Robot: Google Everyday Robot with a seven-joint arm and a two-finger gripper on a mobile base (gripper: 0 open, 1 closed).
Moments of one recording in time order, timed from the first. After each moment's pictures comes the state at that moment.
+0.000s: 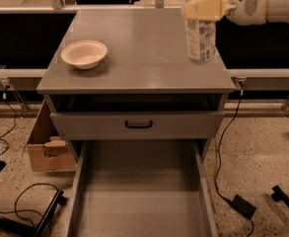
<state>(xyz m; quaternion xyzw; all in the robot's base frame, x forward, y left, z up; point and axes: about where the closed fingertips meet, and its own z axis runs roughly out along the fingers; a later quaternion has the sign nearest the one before) 0.632 -0.125 1.041 -0.35 0.73 0.29 0.52</state>
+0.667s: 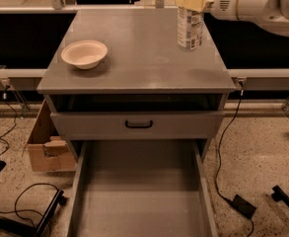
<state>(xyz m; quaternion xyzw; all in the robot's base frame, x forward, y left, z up) 0.721 -0.123 1.040 -0.24 0.73 0.28 0.57</state>
